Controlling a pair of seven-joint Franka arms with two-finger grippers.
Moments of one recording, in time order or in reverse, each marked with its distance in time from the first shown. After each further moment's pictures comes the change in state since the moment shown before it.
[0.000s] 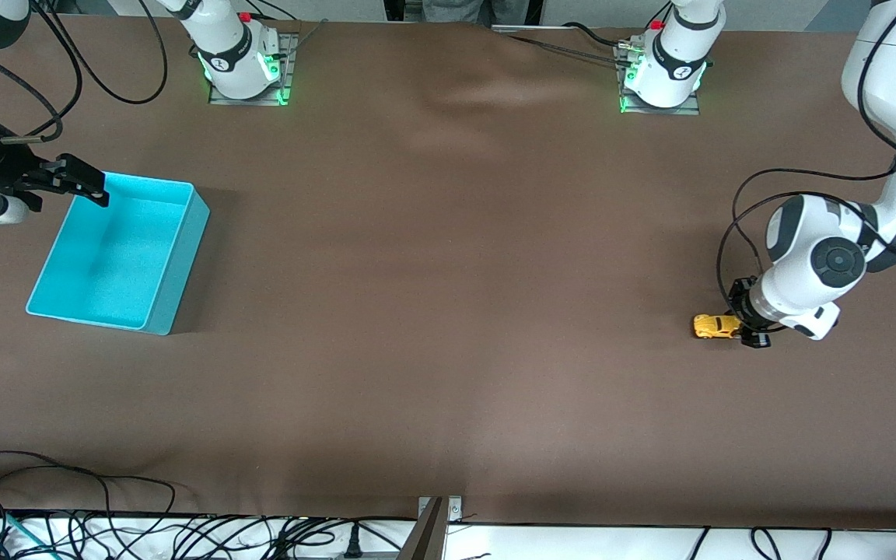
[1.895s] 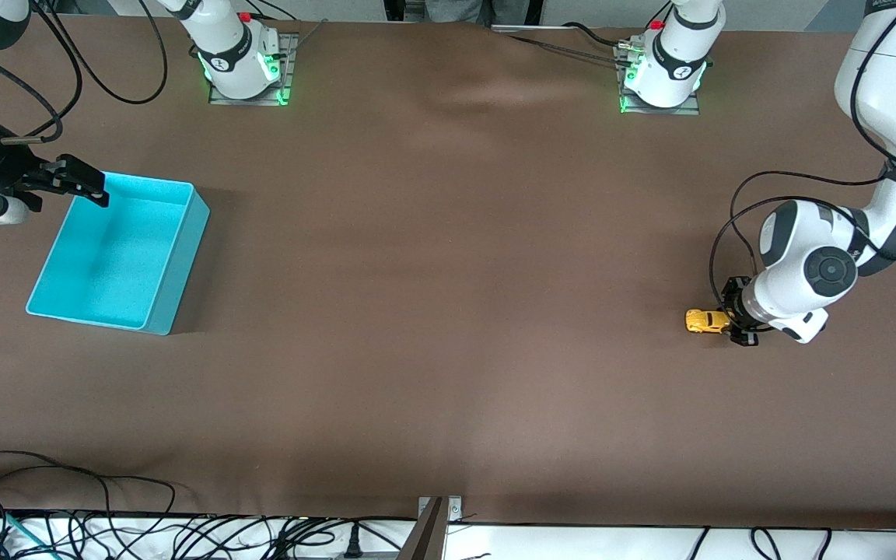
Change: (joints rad) left arm 0.023 0.030 0.025 0.020 -0.025 -0.024 0.137; right arm -0.001 0.001 0.000 -0.001 0.000 0.000 0.000
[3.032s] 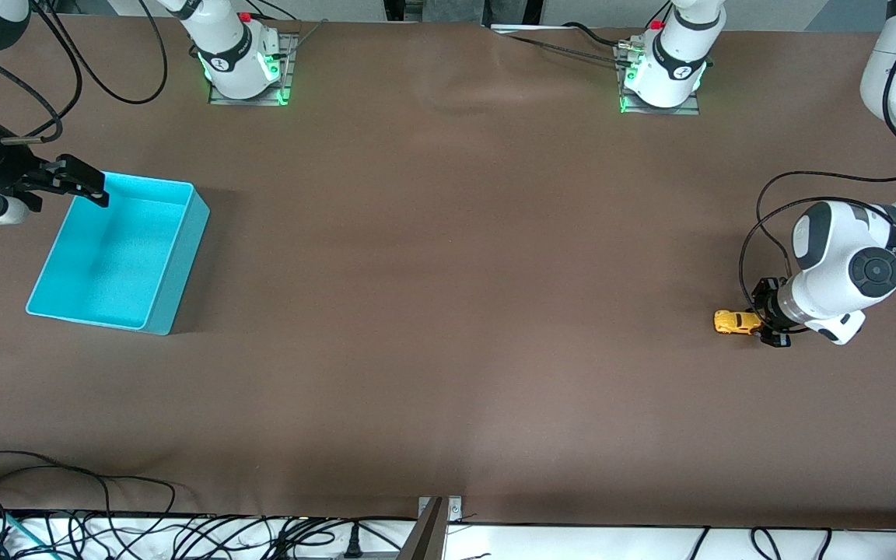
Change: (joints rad) left arm 0.070 0.015 0.004 0.023 0.000 0.001 0.095; right arm 0.000 0.000 0.000 0.000 0.000 0.000 0.000
